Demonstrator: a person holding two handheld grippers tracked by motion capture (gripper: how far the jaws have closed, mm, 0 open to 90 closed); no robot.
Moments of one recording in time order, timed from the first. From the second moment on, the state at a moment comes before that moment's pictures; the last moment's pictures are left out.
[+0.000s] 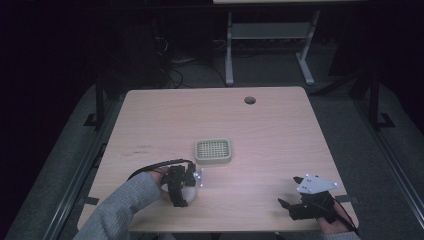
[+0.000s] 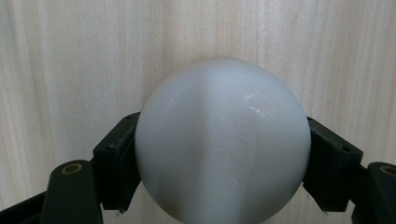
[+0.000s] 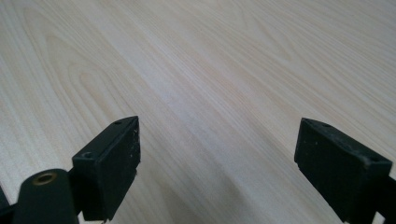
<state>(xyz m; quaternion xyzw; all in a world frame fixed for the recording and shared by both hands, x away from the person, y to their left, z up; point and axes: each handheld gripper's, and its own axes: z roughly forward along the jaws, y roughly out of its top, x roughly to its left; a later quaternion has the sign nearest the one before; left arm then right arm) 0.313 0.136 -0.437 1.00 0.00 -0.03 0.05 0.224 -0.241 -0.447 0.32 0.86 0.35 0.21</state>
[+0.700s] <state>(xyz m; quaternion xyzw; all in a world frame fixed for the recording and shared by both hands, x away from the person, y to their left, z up) 0.318 0.139 -0.420 1.00 0.00 -0.03 0.07 0.227 -0.243 -0.448 0.33 0.85 0.35 0.20</state>
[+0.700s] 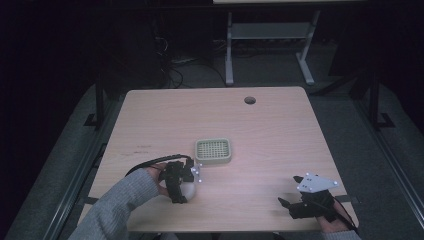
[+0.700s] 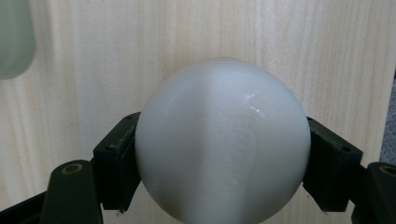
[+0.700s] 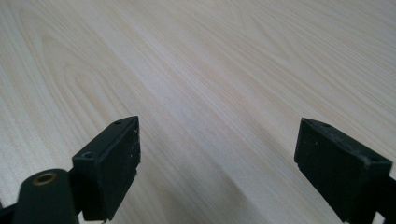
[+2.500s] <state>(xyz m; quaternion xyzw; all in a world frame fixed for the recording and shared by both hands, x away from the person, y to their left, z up) 0.361 0.113 -0.380 1.00 0.00 -0.02 0.06 0.225 -0.245 -0.446 0.33 0.85 0.36 0.21</state>
